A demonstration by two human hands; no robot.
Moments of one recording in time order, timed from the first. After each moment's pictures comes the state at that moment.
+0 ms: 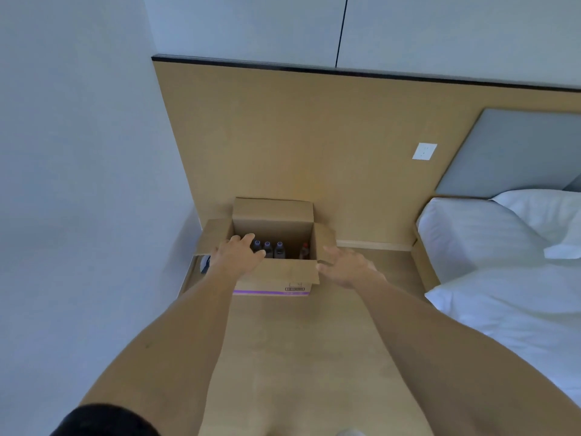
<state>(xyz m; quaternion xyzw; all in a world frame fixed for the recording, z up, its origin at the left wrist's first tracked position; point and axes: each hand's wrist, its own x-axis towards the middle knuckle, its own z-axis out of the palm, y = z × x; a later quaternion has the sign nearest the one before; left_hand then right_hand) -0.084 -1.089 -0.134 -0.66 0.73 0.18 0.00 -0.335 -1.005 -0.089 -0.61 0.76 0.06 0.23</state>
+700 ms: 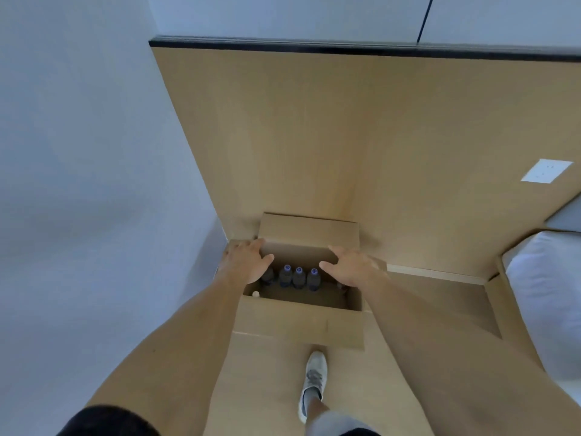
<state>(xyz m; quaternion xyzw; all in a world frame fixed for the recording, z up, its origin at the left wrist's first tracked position) -0.076 -1.391 -0.198 -0.67 0.71 0.19 0.04 -0.335 -1.357 -0.168 -0.64 0.71 0.07 0.28</state>
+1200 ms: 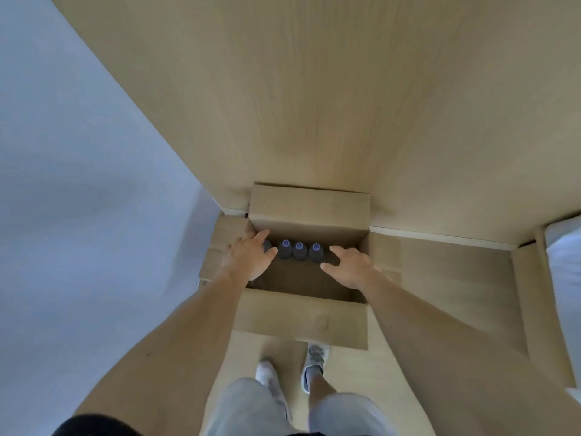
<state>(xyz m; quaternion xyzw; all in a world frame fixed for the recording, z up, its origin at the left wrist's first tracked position) -0.126 -1.531 -0.283 -0.67 0.68 0.25 0.13 -0.374 -1.499 -0.279 -0.60 0.69 0.14 0.39</state>
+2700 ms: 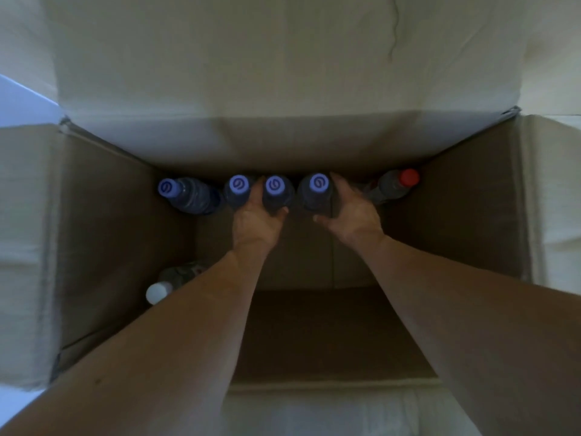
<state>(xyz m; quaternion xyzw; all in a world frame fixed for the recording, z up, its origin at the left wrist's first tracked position) -0.189 -1.637 -0.799 -0.72 0.53 0.44 -0.04 -0.365 -1.613 -0.793 -0.49 0.77 -0.03 0.42</state>
